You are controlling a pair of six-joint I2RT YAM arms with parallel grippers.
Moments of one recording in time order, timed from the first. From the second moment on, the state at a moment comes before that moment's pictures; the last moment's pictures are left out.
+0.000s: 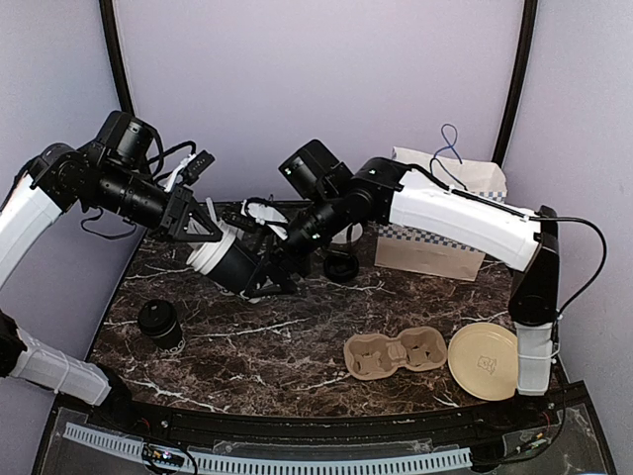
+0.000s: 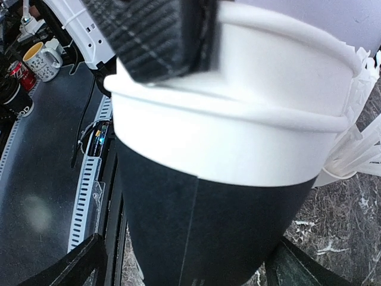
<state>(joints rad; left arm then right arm) -0.59 1.24 1.58 -1.17 0.54 -0.34 1.07 2.03 2.08 -0.85 -0.55 -0.33</state>
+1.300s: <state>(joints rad) -0.59 1.32 1.97 -1.36 0.39 -0.32 0.91 1.79 1.43 -0.74 -0.70 -0.46</state>
